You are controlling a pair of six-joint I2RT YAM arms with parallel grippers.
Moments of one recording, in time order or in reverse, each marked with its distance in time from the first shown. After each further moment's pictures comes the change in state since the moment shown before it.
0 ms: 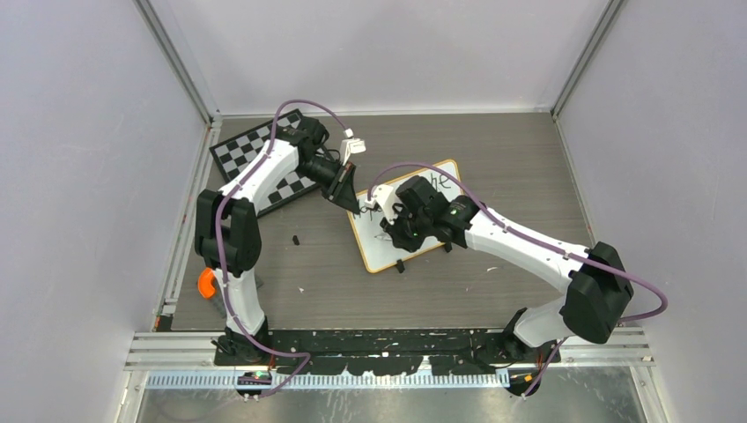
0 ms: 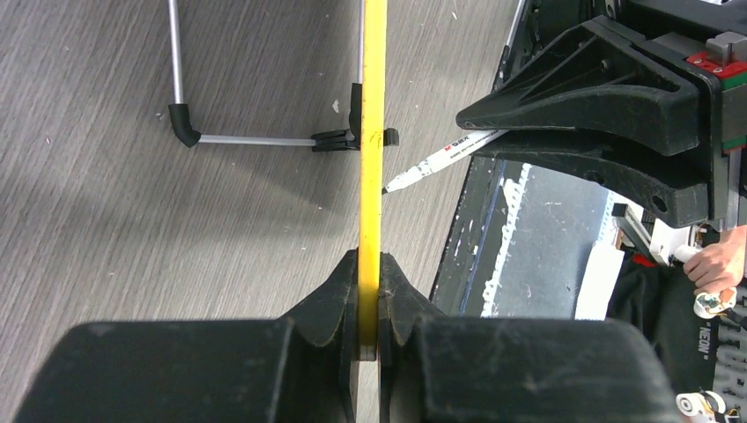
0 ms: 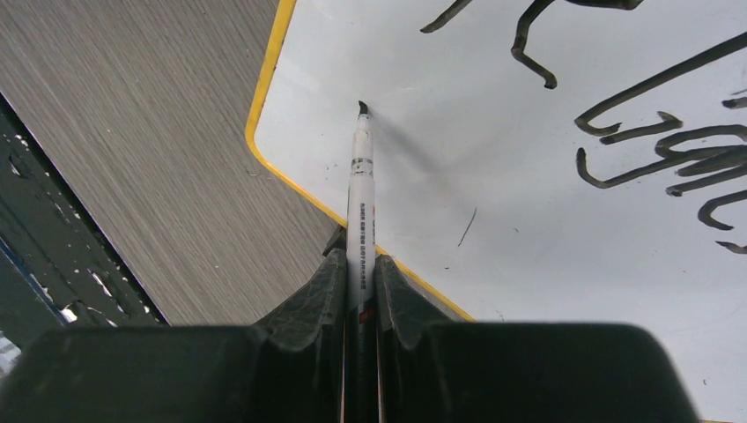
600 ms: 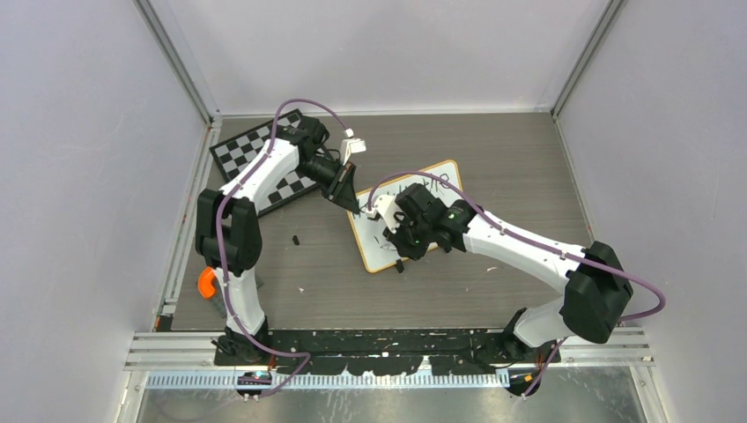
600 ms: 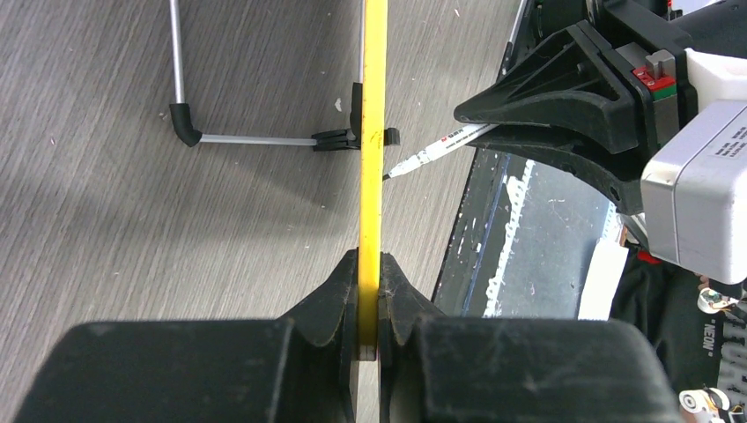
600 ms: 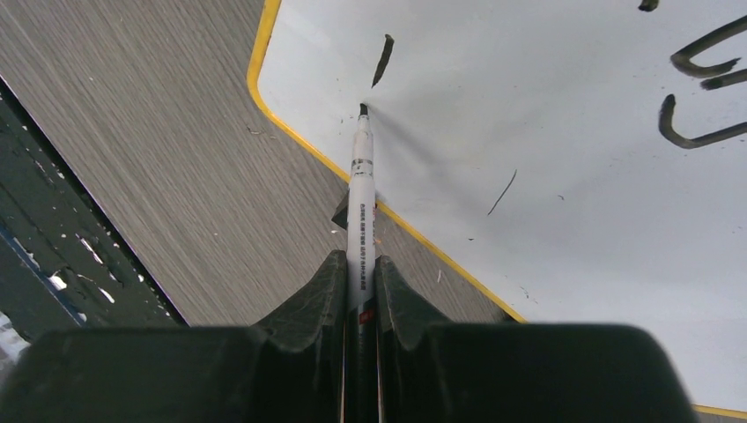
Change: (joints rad) left arm 0.000 0.008 0.012 -0.013 -0.006 0.015; right arm 0.012 0.003 -0.038 -0.046 0.005 -0.012
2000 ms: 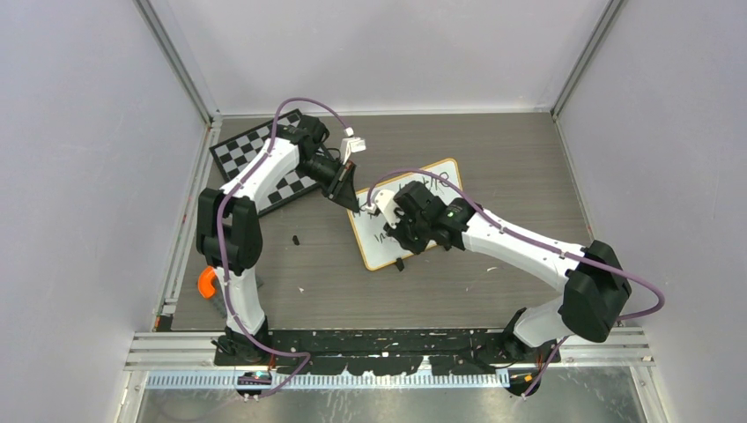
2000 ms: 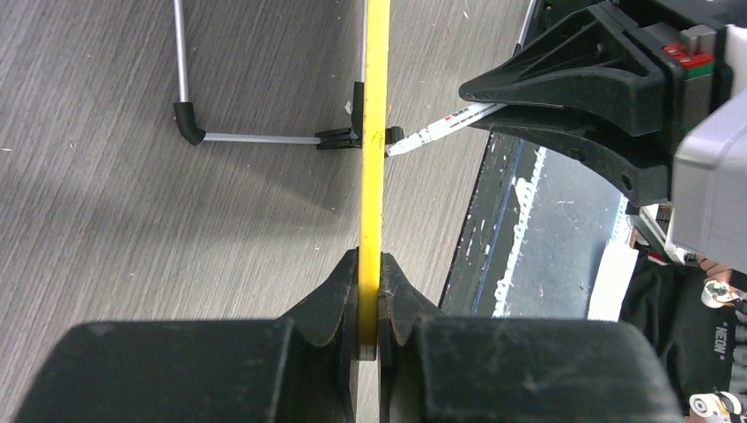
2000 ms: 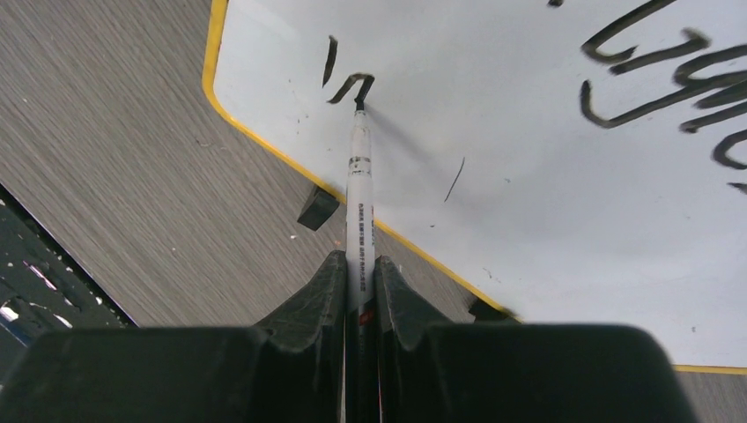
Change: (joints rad) left arm 0.001 0.010 0.011 0.005 -0.008 0.008; right arm -0.006 0.010 0.033 0.002 0.114 0.000
